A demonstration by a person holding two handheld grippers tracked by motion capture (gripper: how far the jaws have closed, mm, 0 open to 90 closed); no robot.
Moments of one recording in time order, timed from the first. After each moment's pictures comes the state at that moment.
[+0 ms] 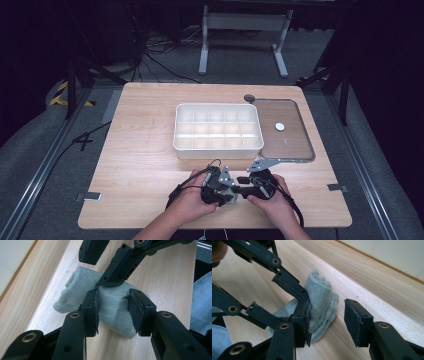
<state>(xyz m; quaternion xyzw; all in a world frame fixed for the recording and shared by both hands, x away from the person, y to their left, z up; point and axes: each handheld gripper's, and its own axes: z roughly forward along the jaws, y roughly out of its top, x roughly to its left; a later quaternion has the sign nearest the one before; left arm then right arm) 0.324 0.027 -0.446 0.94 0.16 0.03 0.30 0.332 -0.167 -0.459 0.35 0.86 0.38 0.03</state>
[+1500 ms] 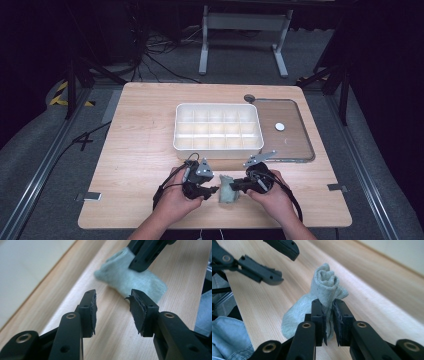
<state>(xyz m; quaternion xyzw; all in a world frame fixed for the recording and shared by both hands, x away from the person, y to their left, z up) 0.328 0.078 -0.429 0.91 0.25 0.06 0.34 0.344 -0.162 -0.443 0.34 0.87 0.36 -0.02</state>
